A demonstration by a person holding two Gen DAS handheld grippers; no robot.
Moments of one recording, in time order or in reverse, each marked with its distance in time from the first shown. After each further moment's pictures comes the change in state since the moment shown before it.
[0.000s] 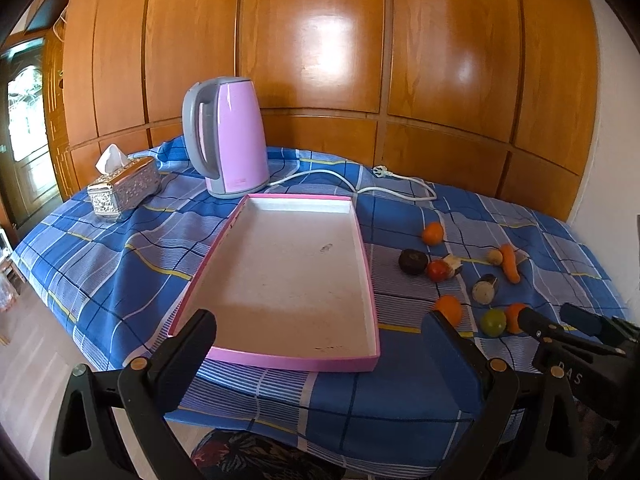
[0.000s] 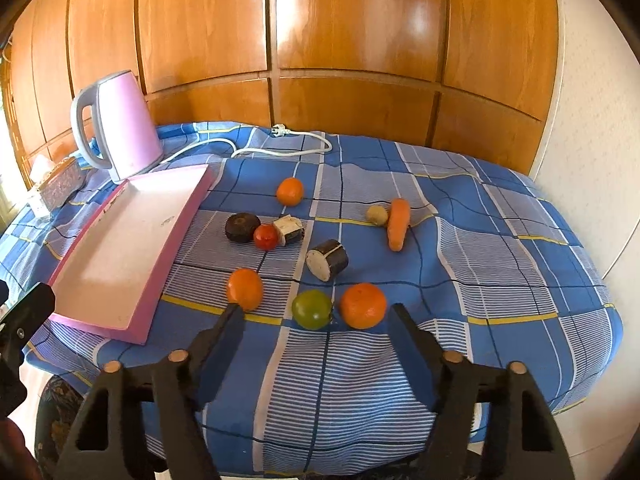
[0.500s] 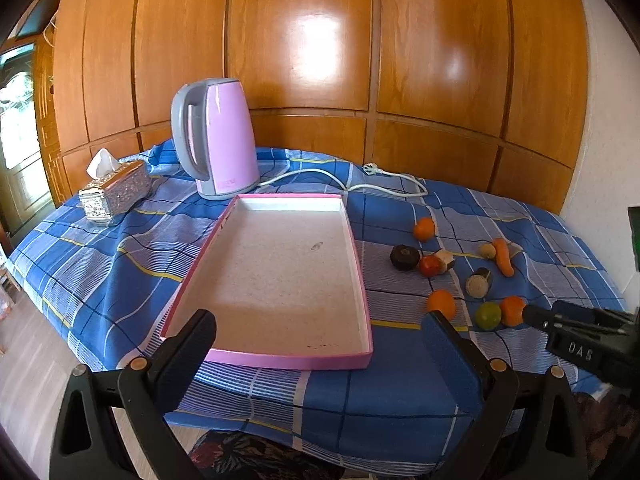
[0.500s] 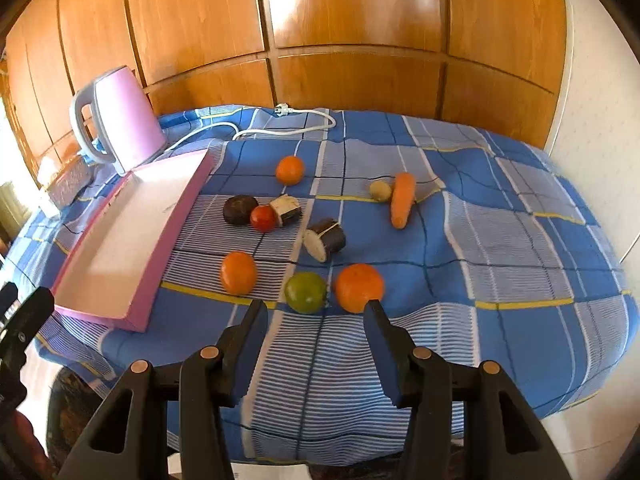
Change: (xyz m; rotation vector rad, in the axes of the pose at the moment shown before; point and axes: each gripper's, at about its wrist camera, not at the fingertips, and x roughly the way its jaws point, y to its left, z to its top) left arm 0.003 -0.003 -0.003 0.028 0.006 -0.034; right arm 0.010 -0.023 0.000 0.018 0.076 0.057
